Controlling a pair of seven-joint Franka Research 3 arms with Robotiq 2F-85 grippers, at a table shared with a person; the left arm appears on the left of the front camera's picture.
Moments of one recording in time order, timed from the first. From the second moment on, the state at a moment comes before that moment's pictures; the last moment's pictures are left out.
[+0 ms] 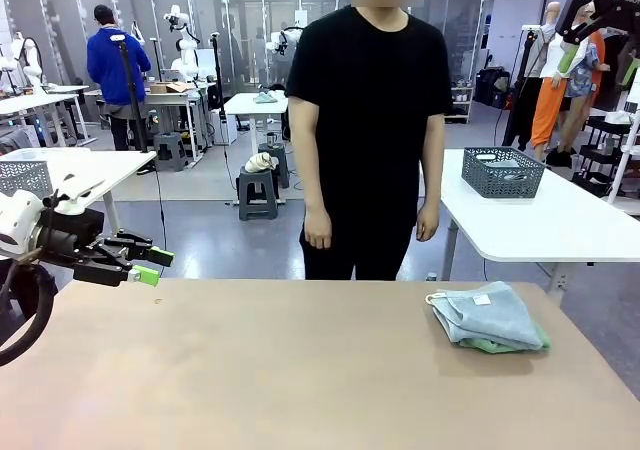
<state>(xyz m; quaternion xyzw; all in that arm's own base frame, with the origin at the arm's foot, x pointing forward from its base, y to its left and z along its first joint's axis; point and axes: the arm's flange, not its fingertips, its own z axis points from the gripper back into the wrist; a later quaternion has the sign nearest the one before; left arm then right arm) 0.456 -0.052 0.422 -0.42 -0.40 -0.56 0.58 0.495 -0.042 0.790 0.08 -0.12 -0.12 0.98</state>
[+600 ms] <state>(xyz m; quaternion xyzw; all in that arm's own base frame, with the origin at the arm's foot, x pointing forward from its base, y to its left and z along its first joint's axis) 0.456 -0.052 0.422 -0.42 -0.40 -0.56 0.58 0.495 -0.043 0.784 0.08 -0.11 -0.12 0.98</state>
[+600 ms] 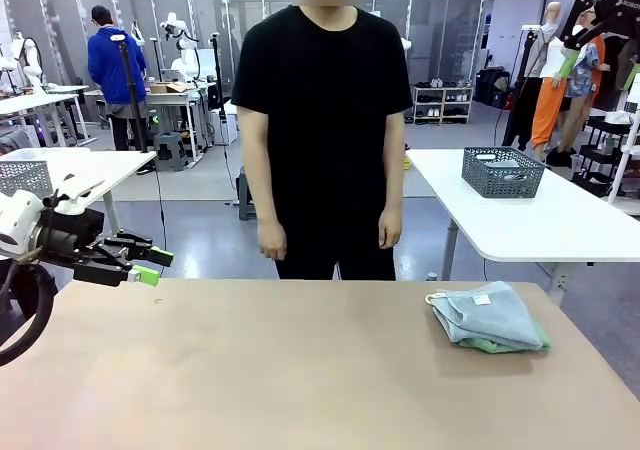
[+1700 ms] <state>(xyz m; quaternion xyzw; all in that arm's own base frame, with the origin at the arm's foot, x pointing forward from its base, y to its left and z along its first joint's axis) 0.456 -0.052 0.422 -0.42 -0.40 -0.56 0.58 0.495 -0.043 0.784 0.08 -0.11 -0.12 0.98</state>
